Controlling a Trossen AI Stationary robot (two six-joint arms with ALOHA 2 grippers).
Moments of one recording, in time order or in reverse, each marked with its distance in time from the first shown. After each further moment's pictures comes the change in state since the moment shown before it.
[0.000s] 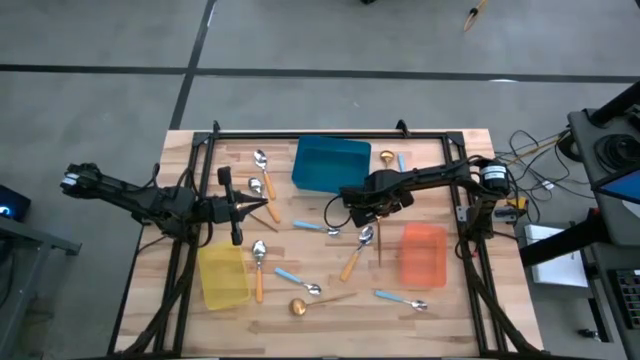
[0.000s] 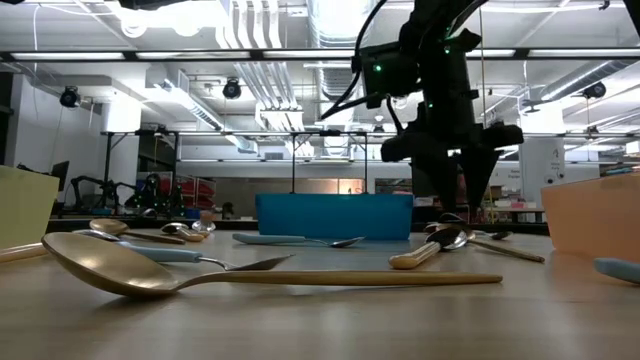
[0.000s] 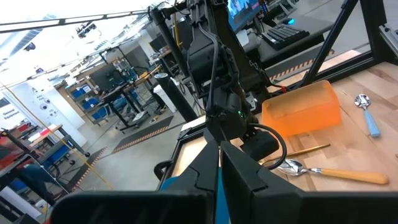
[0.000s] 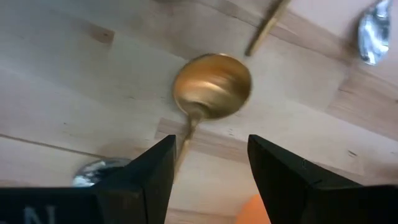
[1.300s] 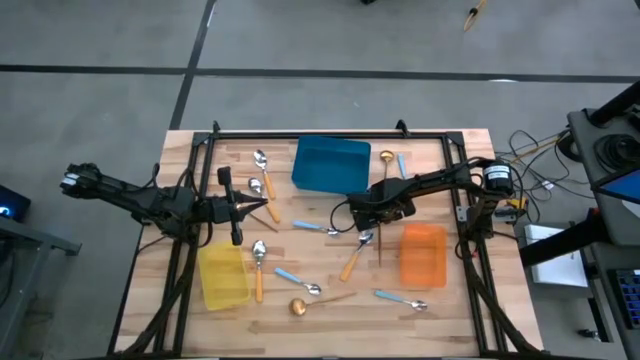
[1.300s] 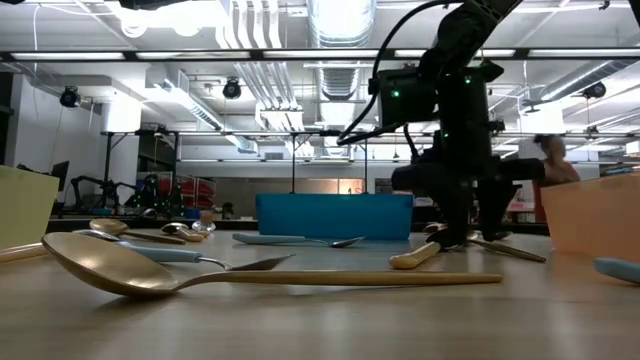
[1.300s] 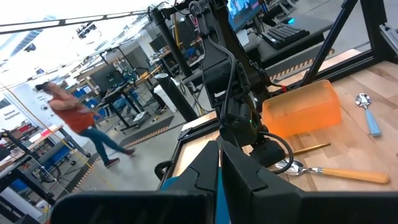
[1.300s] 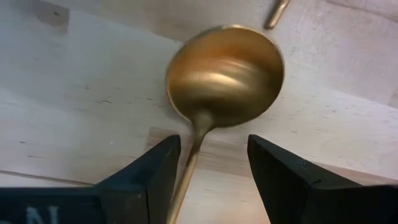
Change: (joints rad) left arm 0.001 0.000 0.000 0.000 0.000 0.005; right arm 0.000 -0.004 -0.201 0.242 -0.028 0.089
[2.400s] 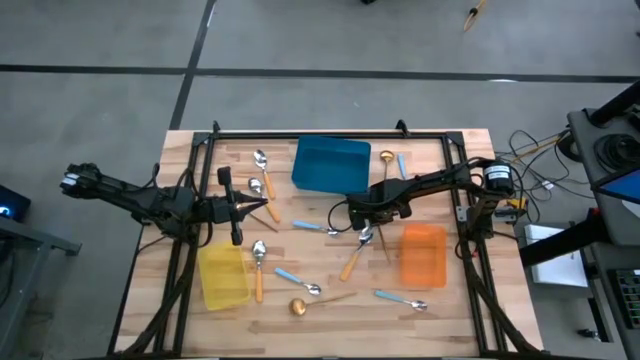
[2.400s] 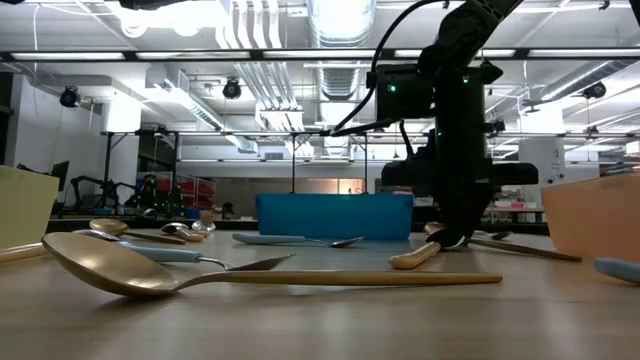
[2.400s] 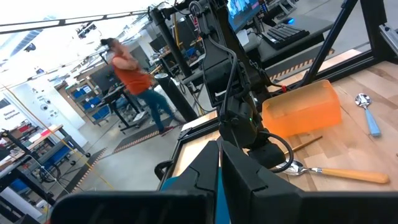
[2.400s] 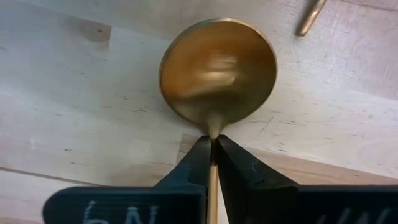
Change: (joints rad) left arm 0.000 0.000 0.000 0.000 0.000 -0.001; right arm 0.001 -0.003 -0.005 0.069 0.011 0.037
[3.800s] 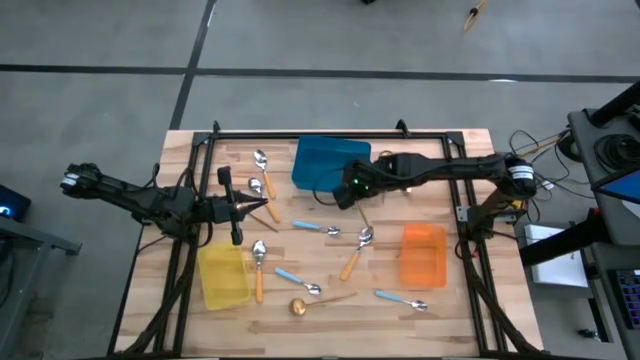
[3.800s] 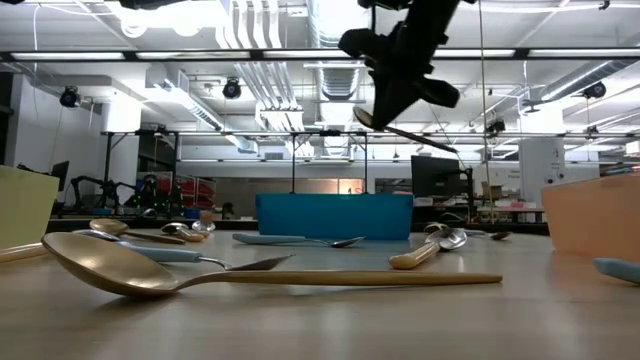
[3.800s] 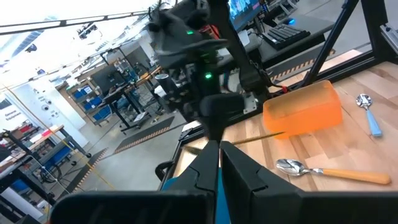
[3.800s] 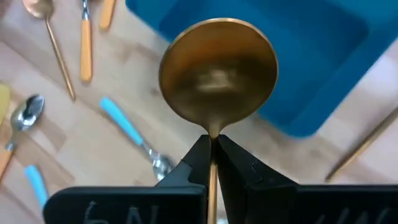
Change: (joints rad) left arm 0.002 0.000 0.000 0.003 0.000 0.003; right arm -0.028 -0.177 0.353 -0.044 0.124 -0.383
